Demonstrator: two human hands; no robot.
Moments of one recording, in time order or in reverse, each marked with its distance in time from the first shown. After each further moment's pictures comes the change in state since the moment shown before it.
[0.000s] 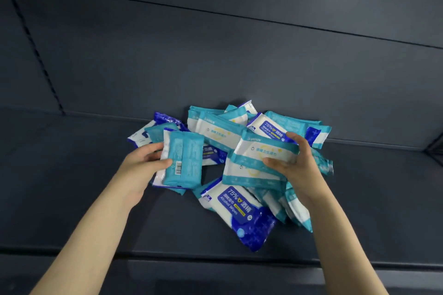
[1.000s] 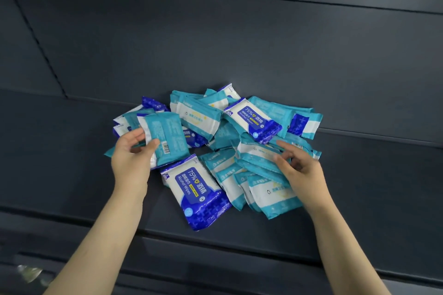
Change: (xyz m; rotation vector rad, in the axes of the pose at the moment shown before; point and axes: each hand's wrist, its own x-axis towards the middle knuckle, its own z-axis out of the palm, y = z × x) left_hand -0.019 -0.047 0.083 -0.034 0.557 0.309; right_hand 0.007 0.043 -0.092 -0.255 -0.040 -0.172
